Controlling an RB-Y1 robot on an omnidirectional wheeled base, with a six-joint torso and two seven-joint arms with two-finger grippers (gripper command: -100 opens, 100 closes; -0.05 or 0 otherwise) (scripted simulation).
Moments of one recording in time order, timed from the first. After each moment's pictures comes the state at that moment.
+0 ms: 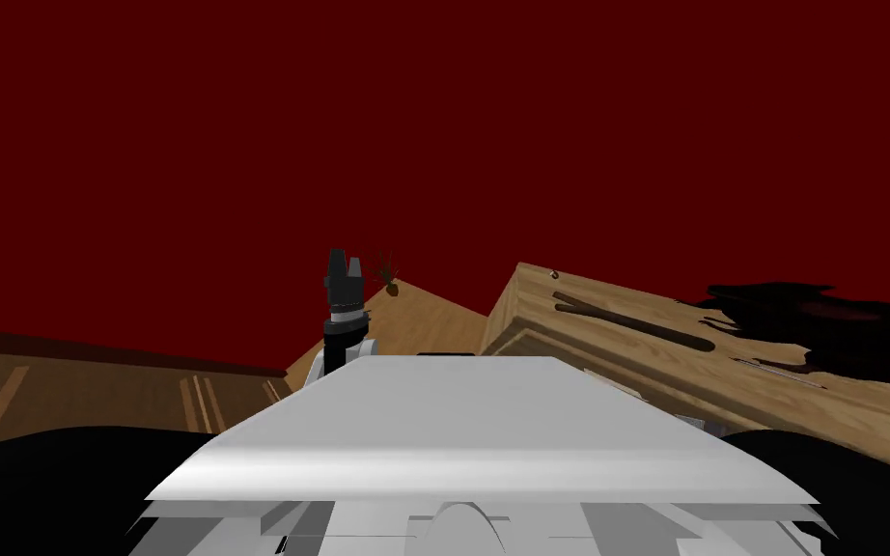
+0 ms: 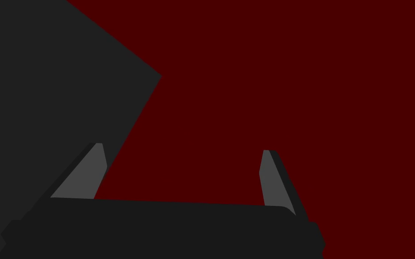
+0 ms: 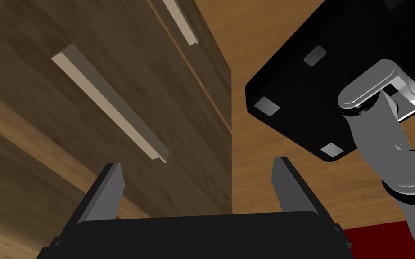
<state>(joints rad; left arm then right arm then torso) 0.52 0.02 0.03 -2.23 -0.12 -0.62 -0.11 1.03 -1.51 0.22 -1.10 0.29 -0.71 0.66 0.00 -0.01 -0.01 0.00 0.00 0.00</state>
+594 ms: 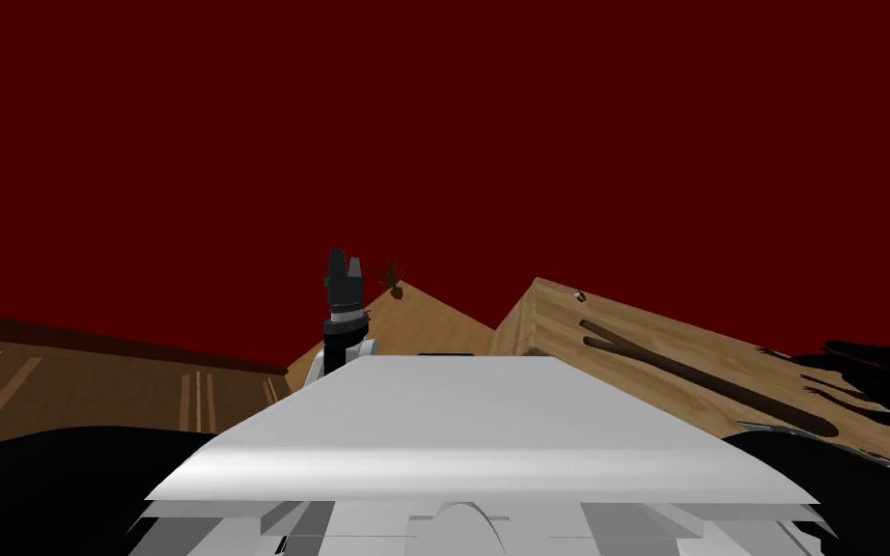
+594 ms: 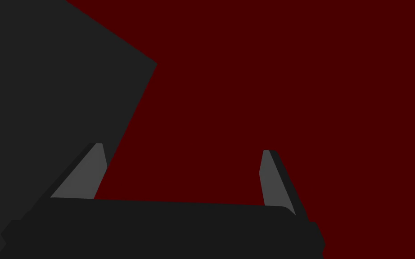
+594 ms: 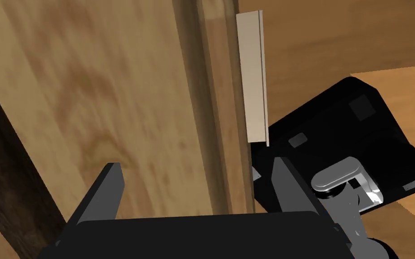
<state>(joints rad) 0.52 0.02 0.03 -2.23 -0.12 -0.62 -0.11 1.07 -1.67 0.25 -0.97 0.33 -0.72 0.80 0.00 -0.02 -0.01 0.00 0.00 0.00</state>
